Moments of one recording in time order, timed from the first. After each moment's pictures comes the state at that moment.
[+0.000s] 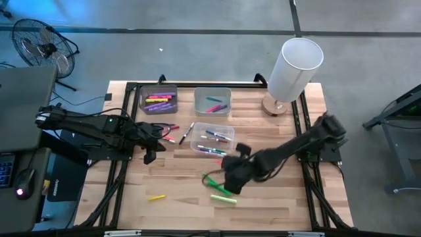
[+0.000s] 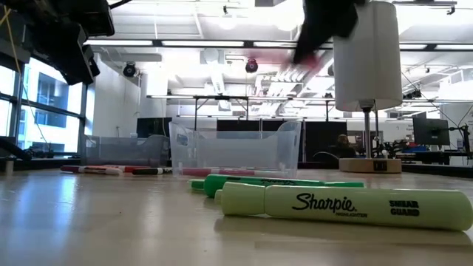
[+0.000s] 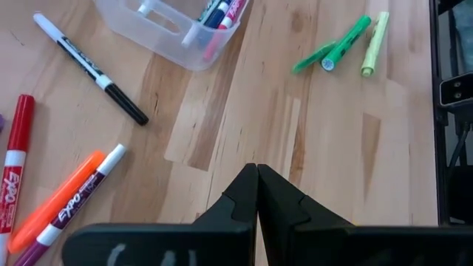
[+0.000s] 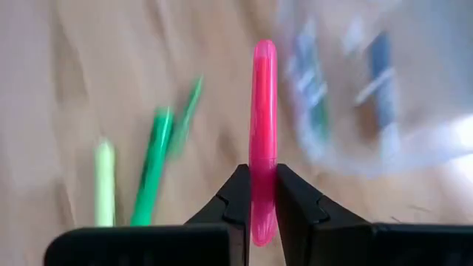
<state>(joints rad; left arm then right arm) -0.14 0.76 0.63 -0.69 0.03 -0.48 0.45 1.80 1.47 -0.87 0.41 0.69</state>
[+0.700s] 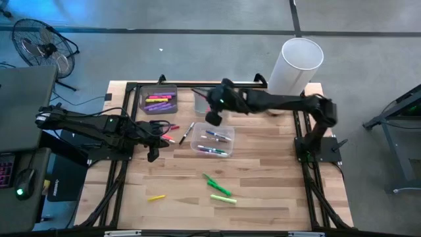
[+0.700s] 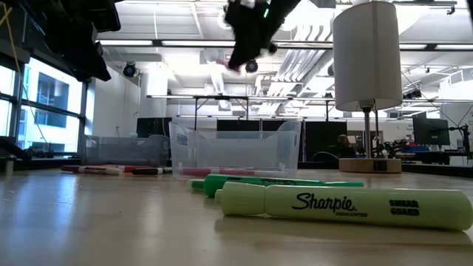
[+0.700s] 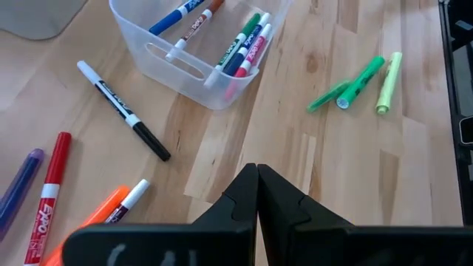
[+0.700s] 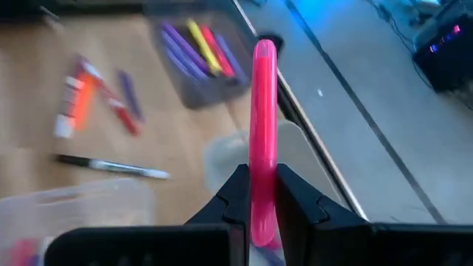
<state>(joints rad) -0.14 0.76 0.63 -0.62 -0.08 -0.48 -0.17 1.77 1.58 -0.51 0.35 -0.01</state>
